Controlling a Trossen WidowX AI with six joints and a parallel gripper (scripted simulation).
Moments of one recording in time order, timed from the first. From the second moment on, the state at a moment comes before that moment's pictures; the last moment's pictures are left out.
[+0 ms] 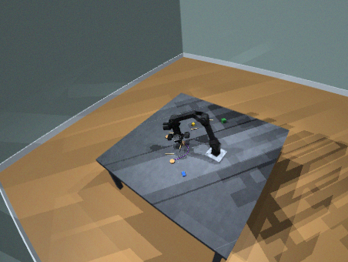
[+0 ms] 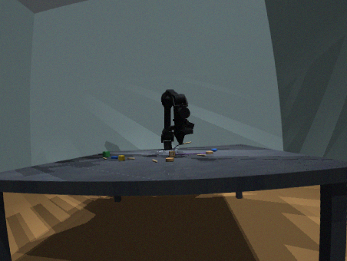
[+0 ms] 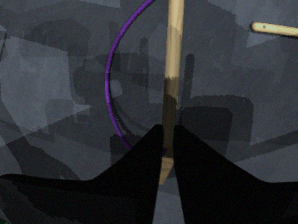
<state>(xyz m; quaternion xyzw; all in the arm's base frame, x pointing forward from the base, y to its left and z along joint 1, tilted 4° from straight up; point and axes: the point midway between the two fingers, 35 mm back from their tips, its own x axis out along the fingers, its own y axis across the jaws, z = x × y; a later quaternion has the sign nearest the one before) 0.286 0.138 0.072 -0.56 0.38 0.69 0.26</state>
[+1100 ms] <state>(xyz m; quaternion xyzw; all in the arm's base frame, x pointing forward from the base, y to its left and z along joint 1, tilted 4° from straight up) 0.276 0.181 0.068 -0.60 0.08 0.80 -0.01</state>
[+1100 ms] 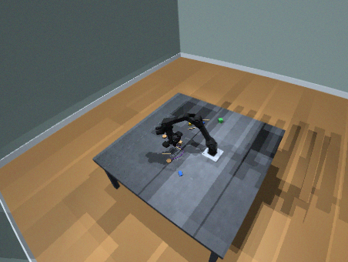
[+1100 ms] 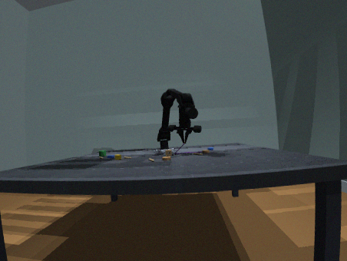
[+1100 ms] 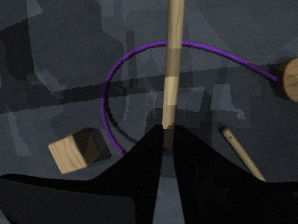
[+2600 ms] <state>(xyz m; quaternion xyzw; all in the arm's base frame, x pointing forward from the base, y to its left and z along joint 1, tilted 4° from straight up) 0.286 0.204 0.068 -0.59 -0.08 0.79 -0.13</state>
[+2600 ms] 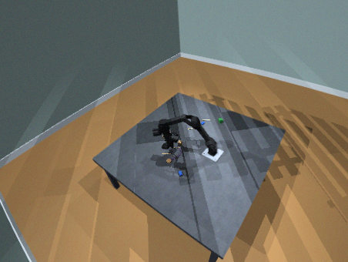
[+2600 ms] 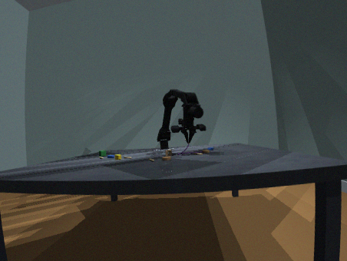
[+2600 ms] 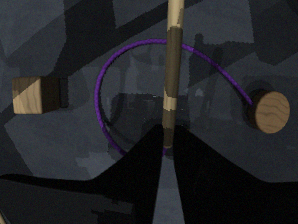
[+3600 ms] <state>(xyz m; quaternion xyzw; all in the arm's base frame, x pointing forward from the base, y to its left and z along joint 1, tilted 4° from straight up) 0.324 0.206 0.068 -0.61 -0.09 0.77 -0.13</state>
